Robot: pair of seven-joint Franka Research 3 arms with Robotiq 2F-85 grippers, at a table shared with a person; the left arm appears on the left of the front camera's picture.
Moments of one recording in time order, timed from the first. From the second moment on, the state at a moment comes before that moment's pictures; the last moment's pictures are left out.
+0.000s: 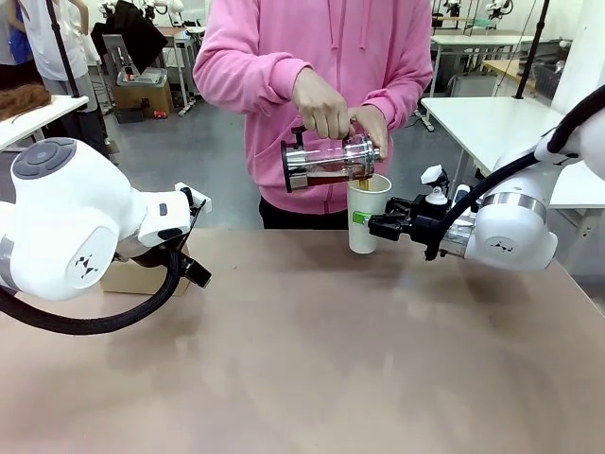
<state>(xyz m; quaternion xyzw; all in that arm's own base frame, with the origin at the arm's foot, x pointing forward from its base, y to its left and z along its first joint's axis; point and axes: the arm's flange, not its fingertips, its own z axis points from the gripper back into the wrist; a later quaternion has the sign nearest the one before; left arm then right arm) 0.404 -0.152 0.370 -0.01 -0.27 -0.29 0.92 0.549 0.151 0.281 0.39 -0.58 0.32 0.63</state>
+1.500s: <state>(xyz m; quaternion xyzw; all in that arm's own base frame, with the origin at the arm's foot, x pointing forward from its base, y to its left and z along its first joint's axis) 0.404 -0.152 0.370 -0.01 -0.27 -0.29 0.92 0.549 0.150 0.281 0.39 -0.58 0.32 0.63</state>
